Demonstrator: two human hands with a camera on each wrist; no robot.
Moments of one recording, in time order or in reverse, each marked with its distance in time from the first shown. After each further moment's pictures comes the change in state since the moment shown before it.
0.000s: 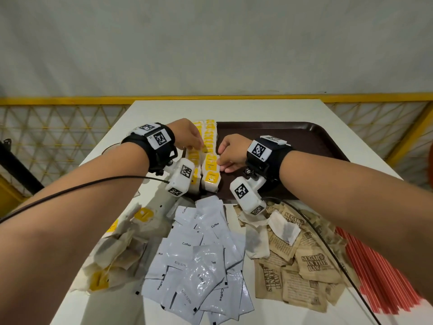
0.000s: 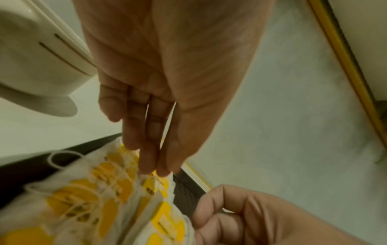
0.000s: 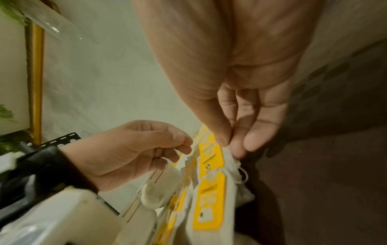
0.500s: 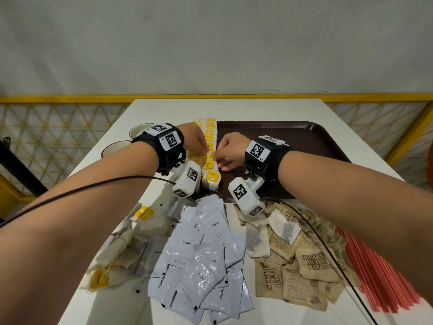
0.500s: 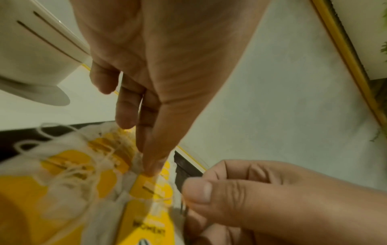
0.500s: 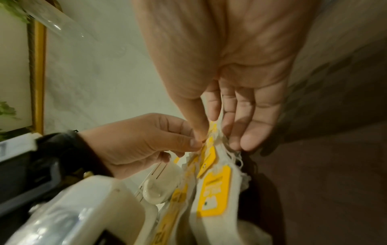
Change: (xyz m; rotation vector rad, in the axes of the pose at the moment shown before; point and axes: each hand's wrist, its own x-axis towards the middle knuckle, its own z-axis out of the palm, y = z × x) left_hand 0.006 0.006 0.011 0.218 -0.060 0.065; right_hand 0.003 -0.003 0.006 0.010 0.074 -0.027
